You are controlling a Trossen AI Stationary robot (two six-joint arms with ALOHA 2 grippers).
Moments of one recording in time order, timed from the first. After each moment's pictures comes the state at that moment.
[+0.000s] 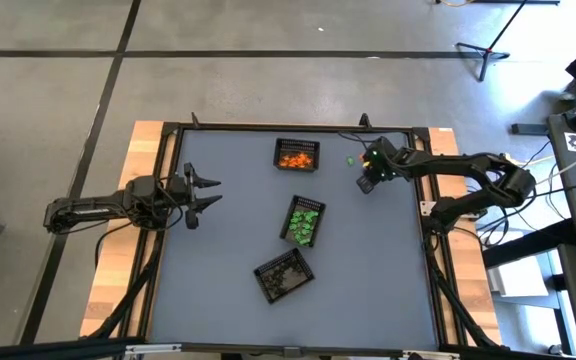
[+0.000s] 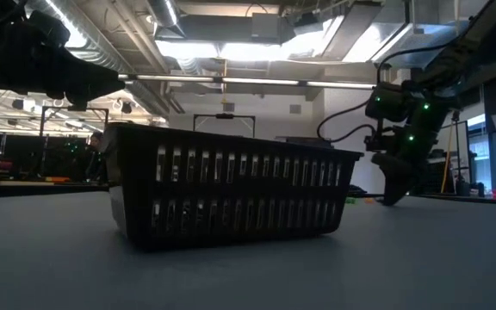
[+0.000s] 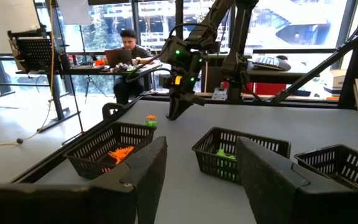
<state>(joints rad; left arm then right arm) 0.14 0.01 0.01 0.03 -0.09 0.01 -0.71 1.41 0.51 -0.23 0.05 0.08</state>
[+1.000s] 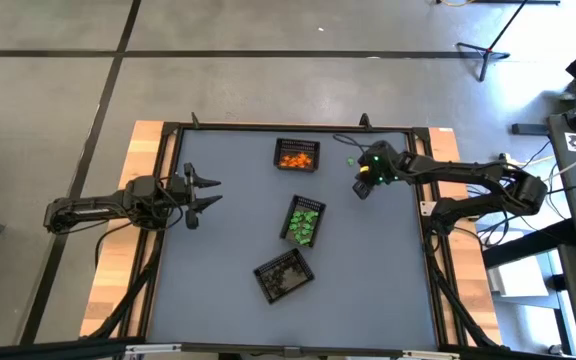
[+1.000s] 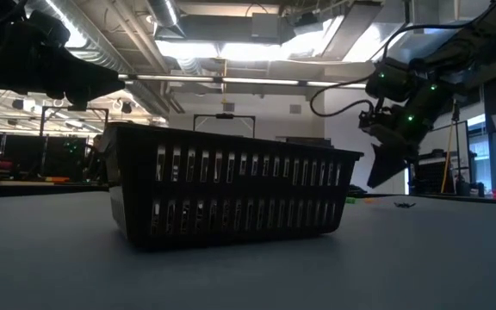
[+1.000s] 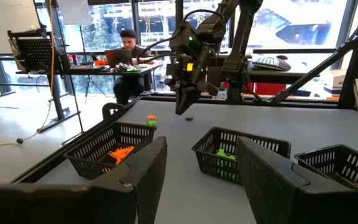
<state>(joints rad) 0.14 0.01 0.01 0.03 -0.09 0.01 -0.58 1.25 0.51 -0.20 -0.07 0.10</state>
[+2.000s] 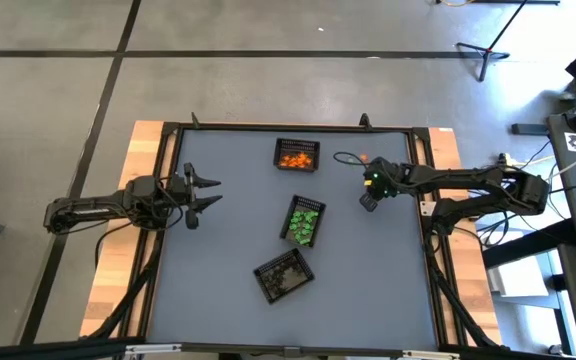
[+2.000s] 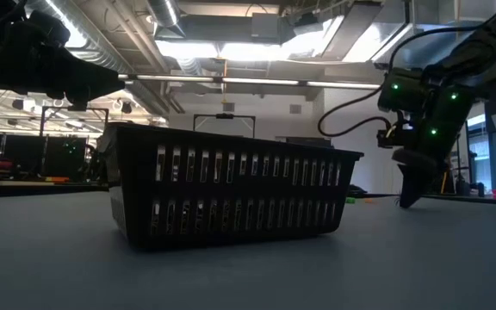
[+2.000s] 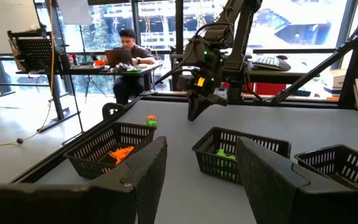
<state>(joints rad) 0.14 0.01 0.01 0.03 -0.09 0.01 -0.48 1.25 0.42 -0.33 0.12 0.20</state>
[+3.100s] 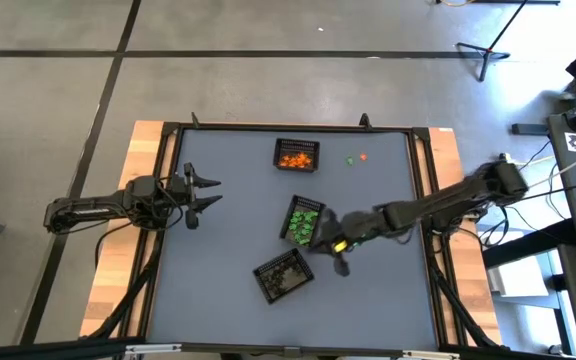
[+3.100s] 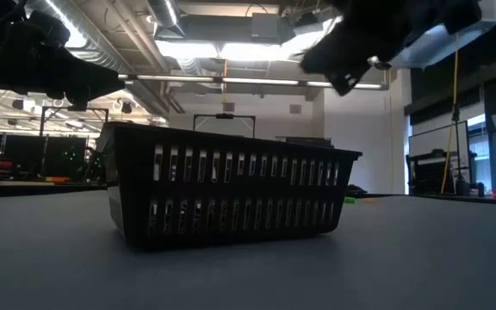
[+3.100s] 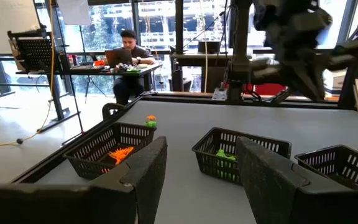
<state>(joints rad) 0.14 0.01 0.01 0.03 -0.09 0.01 0.27 1.44 0.80 0.14 -0.04 0.23</state>
